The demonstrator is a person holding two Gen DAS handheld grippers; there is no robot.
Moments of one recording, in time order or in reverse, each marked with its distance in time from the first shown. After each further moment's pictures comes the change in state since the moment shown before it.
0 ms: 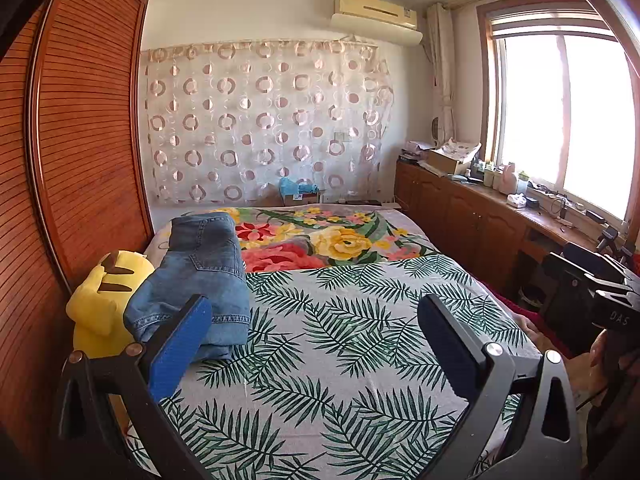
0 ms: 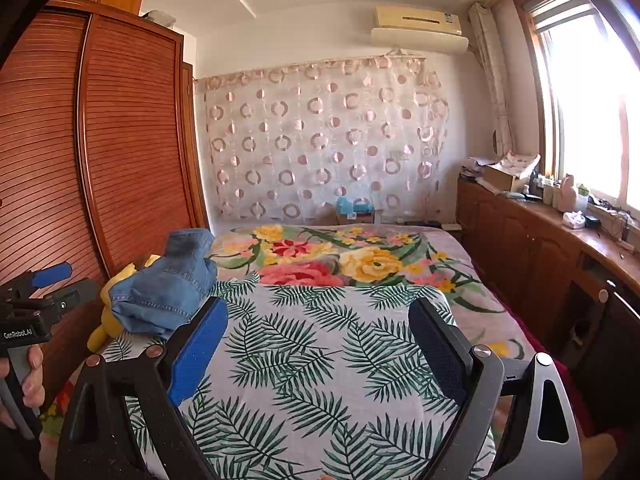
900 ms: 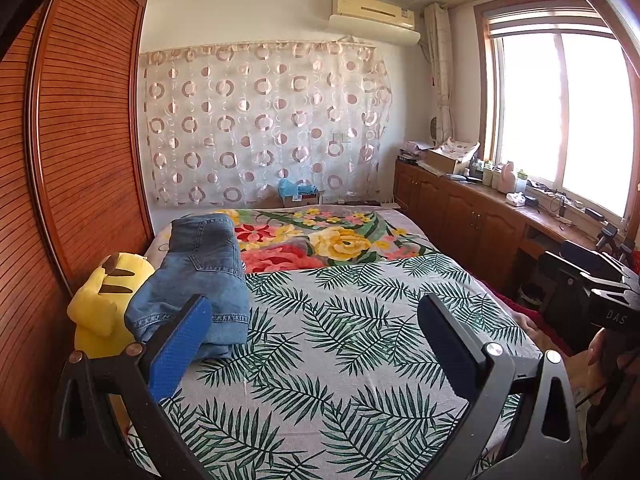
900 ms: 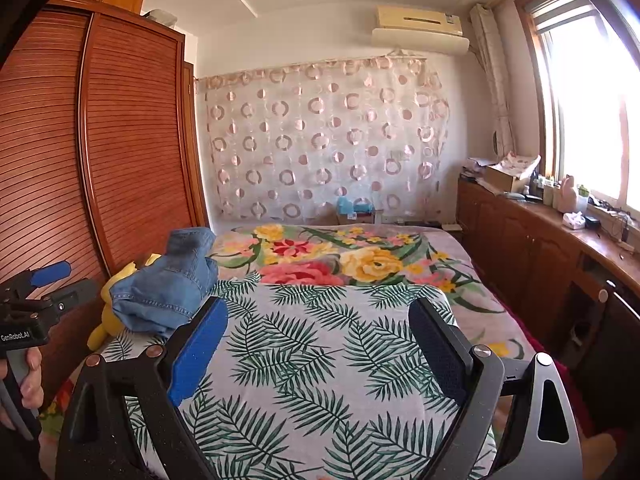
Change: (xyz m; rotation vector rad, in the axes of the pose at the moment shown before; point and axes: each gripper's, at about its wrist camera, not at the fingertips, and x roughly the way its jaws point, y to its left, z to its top) left arm 0.001 -0.001 -0.001 0.000 0.001 0.000; right arm 0.002 -0.002 -0.002 -0.009 0.000 0.001
